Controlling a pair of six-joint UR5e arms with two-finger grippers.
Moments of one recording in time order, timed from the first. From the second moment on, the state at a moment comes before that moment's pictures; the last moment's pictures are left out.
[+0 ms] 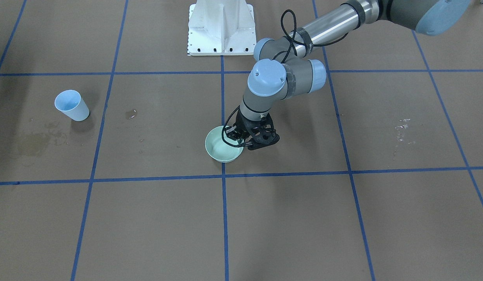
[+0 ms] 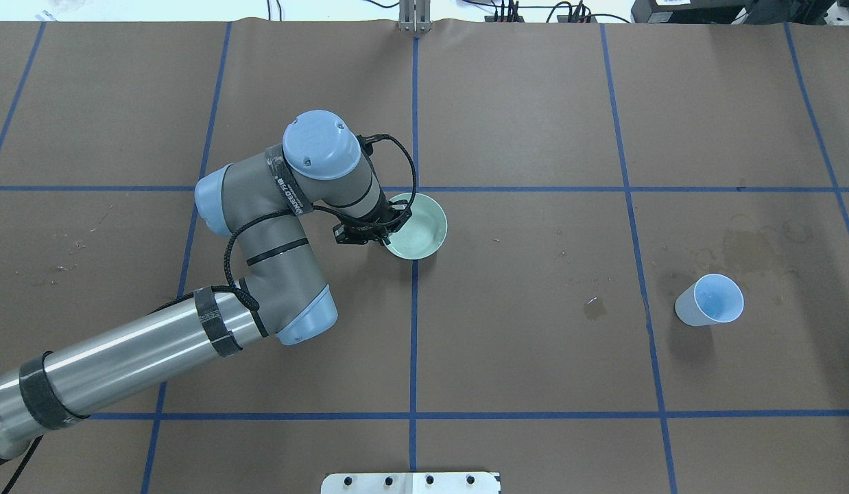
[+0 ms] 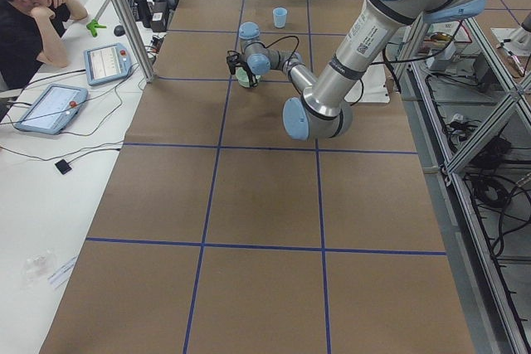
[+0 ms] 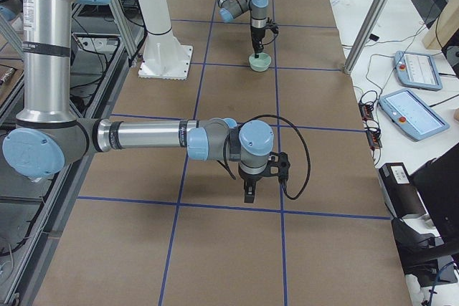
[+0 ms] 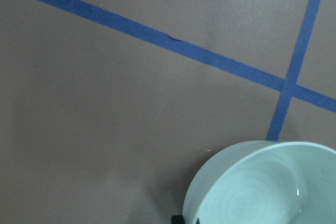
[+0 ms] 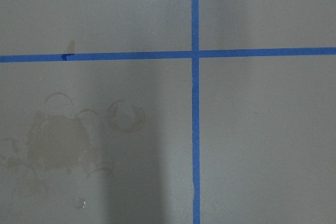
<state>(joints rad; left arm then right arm) -0.59 -2.37 -1.33 -1.90 -1.99 -1.52 1.56 -1.66 1.73 -1.61 2.40 0.06</state>
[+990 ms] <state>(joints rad) -0.78 -2.18 -1.84 -1.56 -2.11 -1.40 1.53 -1.68 2.01 -1.52 2.33 0.36</state>
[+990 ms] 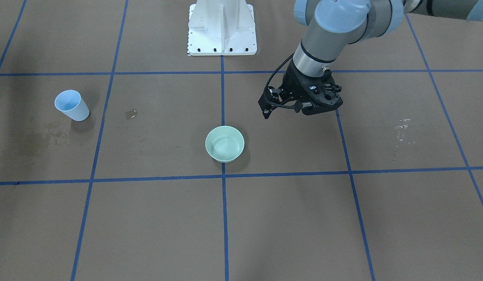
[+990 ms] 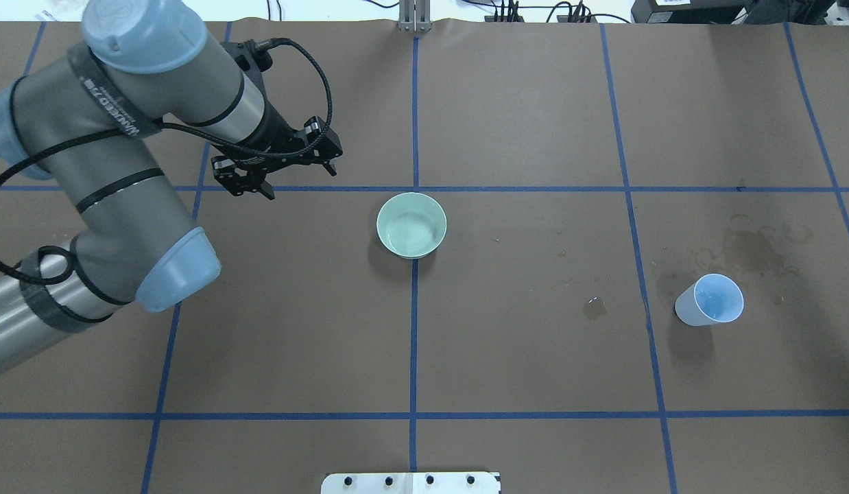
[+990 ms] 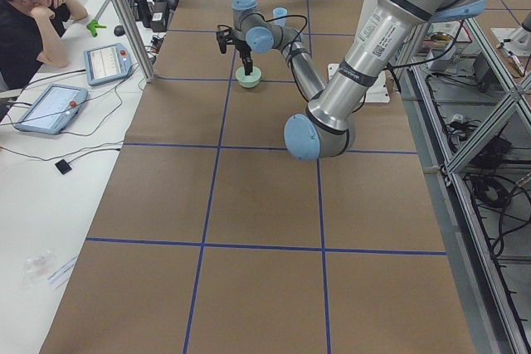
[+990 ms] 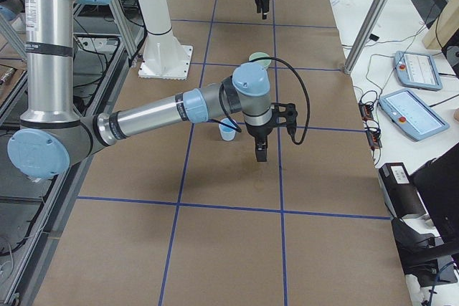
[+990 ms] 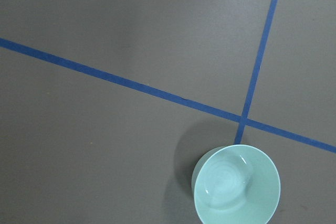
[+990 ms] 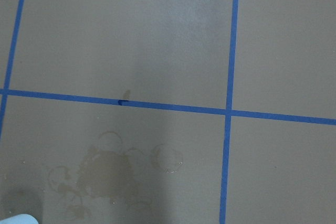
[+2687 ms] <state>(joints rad) -0.78 -2.01 -1.95 -1.56 -2.07 -1.39 0.47 -2.08 2.41 -1.12 1.34 1.43</state>
